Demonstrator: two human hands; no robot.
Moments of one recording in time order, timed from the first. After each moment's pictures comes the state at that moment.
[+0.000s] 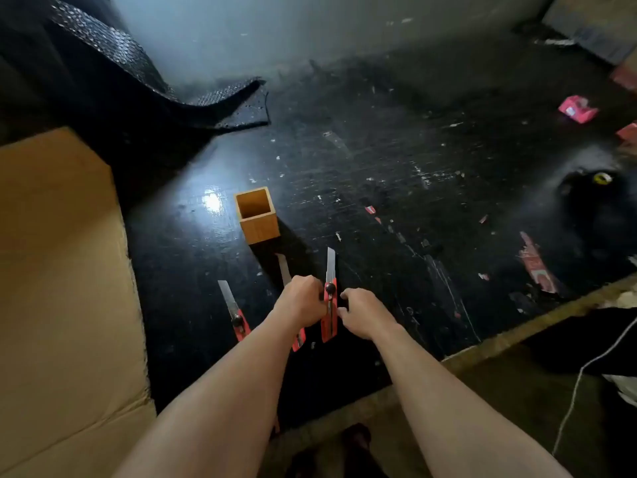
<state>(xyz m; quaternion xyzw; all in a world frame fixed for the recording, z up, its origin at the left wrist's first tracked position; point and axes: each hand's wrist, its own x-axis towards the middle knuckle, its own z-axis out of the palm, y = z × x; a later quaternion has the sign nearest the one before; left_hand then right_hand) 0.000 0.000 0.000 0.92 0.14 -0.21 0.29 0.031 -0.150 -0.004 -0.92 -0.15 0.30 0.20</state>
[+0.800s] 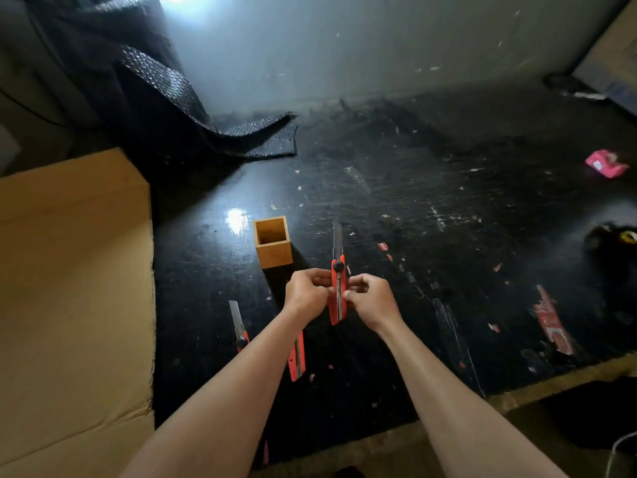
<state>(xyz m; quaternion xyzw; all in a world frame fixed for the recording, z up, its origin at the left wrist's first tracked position) 0.030 0.001 0.046 0.74 0.34 -0.02 0.59 0.086 -0.135 0.045 -0.83 -0.08 0.22 0.50</state>
